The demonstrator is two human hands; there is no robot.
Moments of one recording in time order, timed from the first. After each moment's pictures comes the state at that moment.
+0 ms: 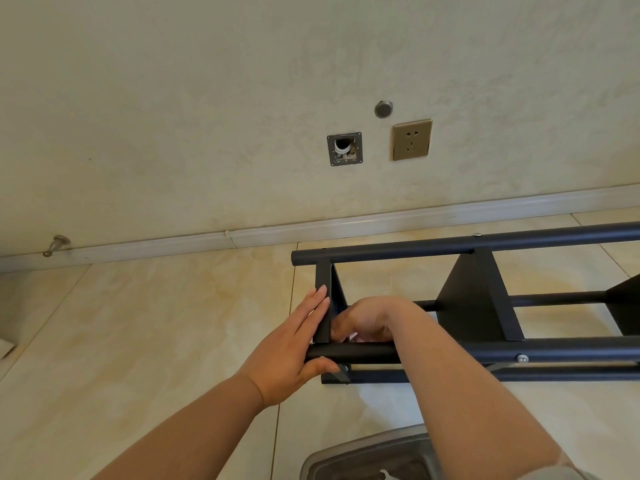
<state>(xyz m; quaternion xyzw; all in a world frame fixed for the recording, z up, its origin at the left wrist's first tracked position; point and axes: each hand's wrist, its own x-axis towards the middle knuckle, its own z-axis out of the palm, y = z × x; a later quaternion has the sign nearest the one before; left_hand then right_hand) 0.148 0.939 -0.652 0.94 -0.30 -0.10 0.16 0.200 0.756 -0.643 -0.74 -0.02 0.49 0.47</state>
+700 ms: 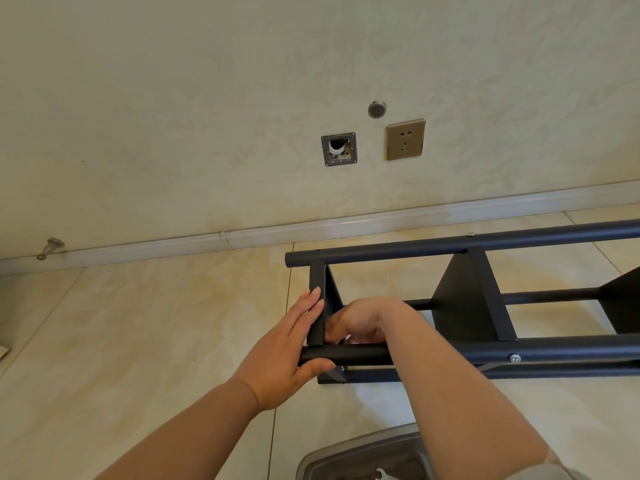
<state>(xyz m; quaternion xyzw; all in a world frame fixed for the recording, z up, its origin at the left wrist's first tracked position) 0.145 0.938 -0.655 0.94 -0.29 -0.07 0.17 0.199 0.756 -0.643 -0.75 -0.03 0.49 0.45</state>
